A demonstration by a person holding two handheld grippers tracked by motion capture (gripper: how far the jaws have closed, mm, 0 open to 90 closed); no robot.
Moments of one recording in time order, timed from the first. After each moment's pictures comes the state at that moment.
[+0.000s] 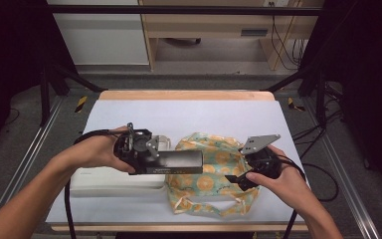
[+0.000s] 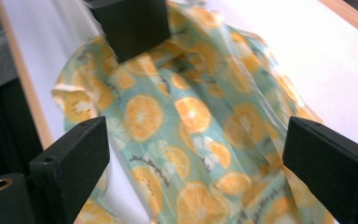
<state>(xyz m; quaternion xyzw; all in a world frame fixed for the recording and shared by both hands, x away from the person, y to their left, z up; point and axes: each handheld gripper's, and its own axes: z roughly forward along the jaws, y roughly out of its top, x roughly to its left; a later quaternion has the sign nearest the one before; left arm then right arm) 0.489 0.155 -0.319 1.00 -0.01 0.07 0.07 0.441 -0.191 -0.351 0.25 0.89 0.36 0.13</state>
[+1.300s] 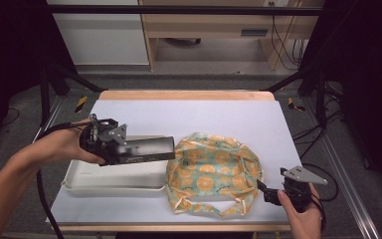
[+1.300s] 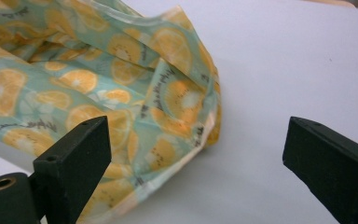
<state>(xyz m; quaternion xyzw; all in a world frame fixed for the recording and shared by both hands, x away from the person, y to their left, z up) 0.502 0.233 -0.306 0.99 0.03 0.10 0.08 0.389 -0.276 -0.438 0.49 0.73 0.41 0.25</state>
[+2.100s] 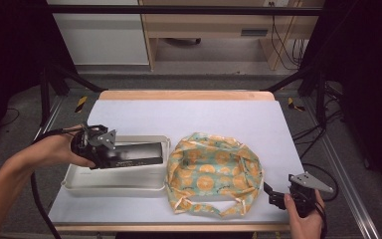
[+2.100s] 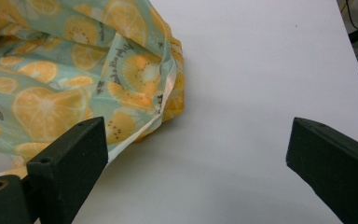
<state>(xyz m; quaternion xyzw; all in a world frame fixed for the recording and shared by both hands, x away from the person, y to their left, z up) 0.512 0.268 -0.342 0.99 0.04 0.08 0.08 0.383 -0.292 -0.459 0.53 0.70 0.40 0.27</state>
